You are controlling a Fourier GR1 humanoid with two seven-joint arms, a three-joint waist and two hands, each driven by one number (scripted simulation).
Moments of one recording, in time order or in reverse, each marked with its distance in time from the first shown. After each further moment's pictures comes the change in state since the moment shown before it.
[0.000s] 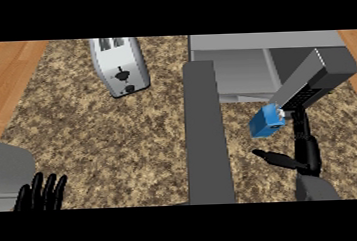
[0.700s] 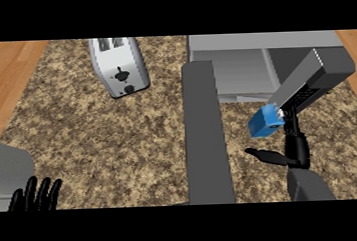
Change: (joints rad) left arm 0.014 0.014 0.035 0.015 0.028 -0.035 -0.016; right arm -0.118 -0.006 -0.003 0.222 -0.008 0.029 -0.153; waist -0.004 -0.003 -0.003
